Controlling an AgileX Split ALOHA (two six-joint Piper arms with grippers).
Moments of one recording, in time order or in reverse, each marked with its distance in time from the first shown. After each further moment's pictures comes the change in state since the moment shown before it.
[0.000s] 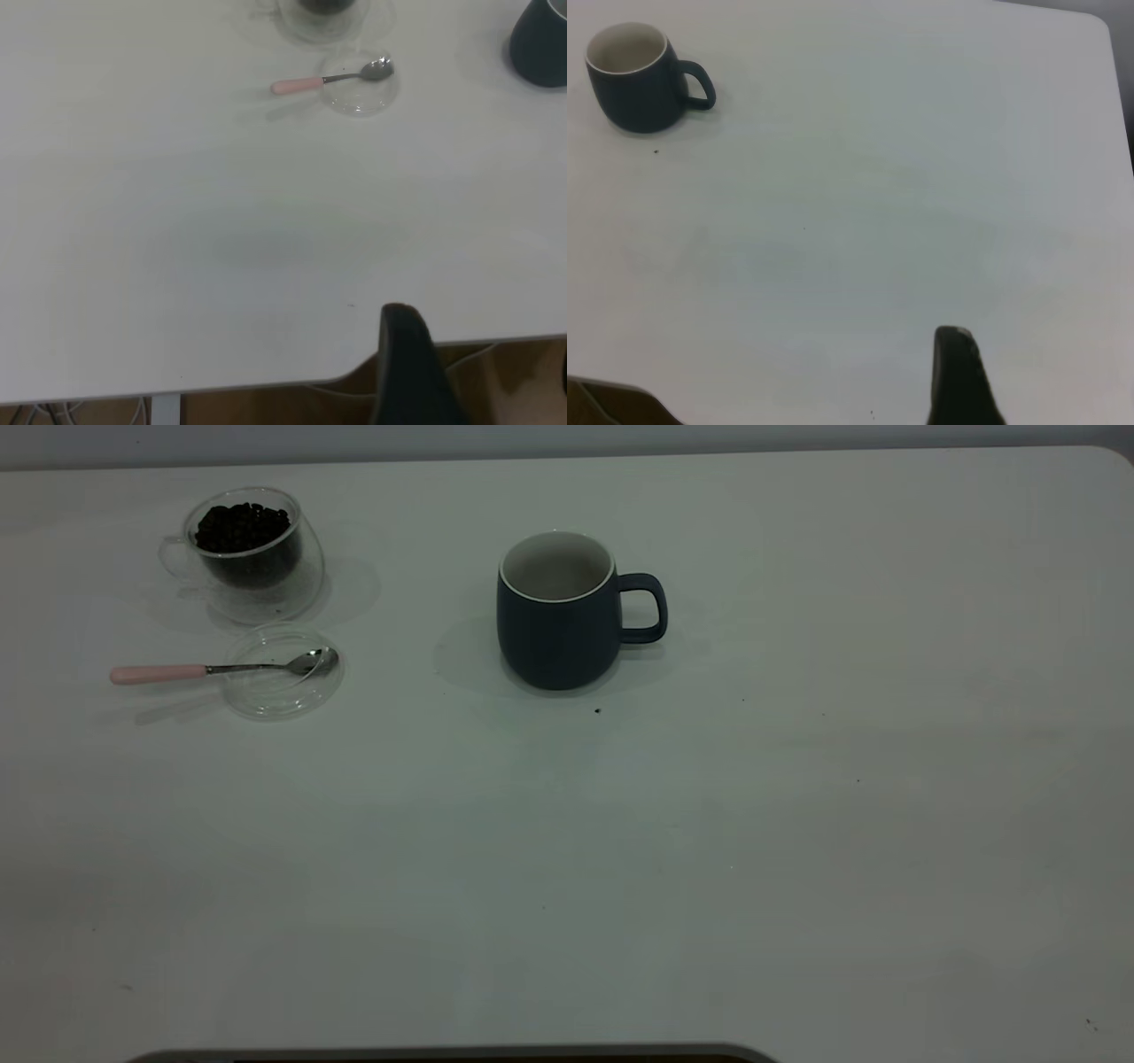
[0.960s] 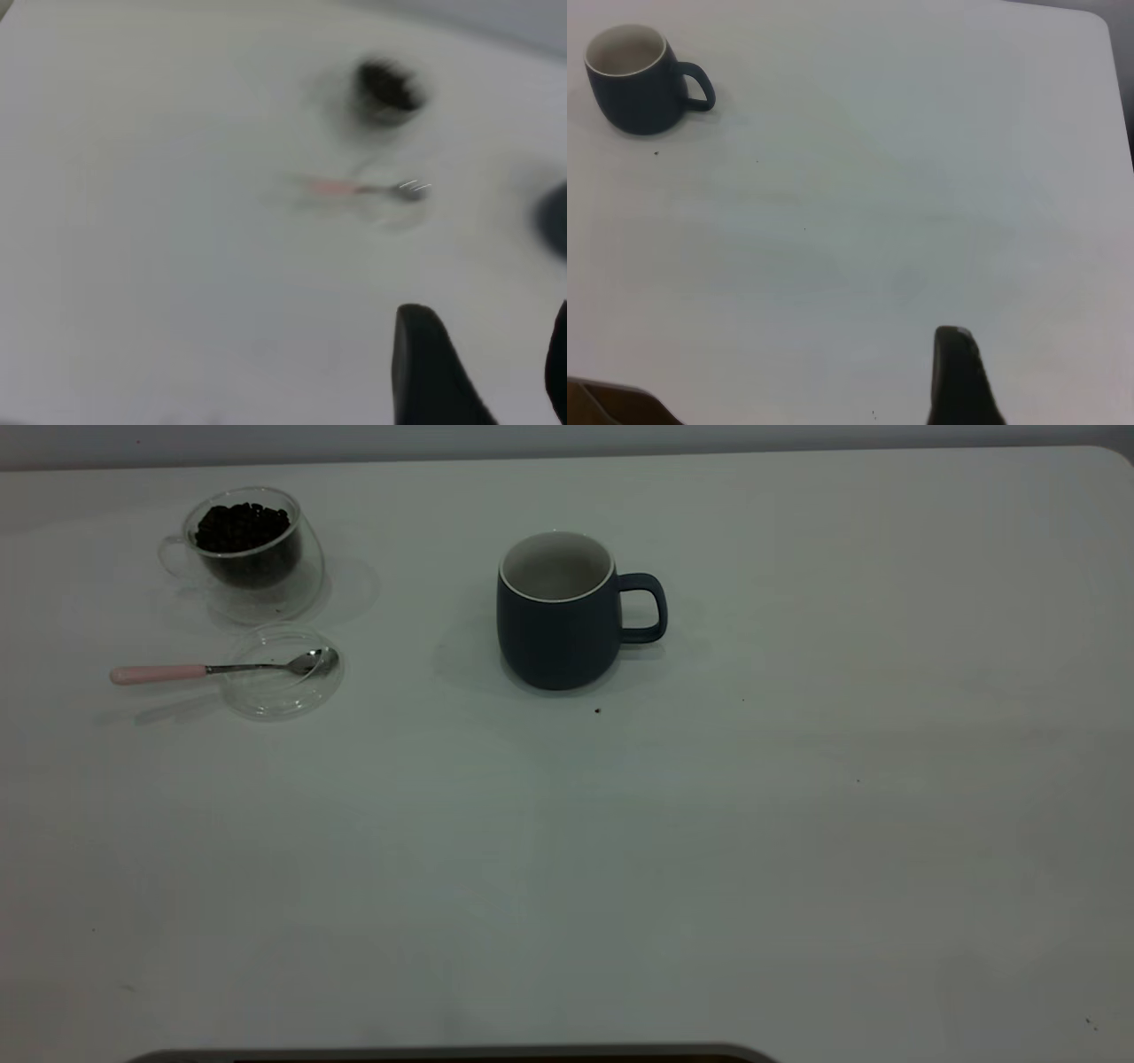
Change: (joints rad) left arm 0.000 0.522 -0.101 0.176 -0.357 -0.413; right arm 0.000 0.000 0.000 0.000 0.000 0.005
